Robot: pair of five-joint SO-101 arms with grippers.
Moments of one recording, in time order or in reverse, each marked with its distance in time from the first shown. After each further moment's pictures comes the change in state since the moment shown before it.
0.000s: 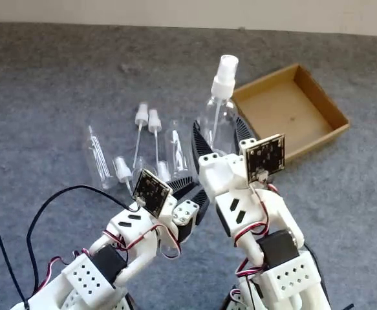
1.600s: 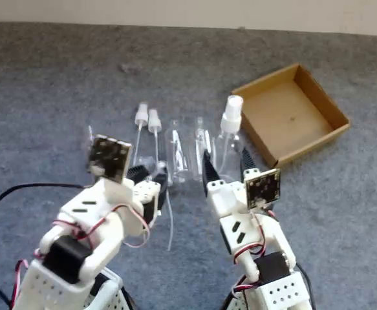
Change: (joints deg) left arm -15.3 -0.1 -33.1 51.3 0.0; right arm 5.0 -23.7 28.8 -2.4 0.0
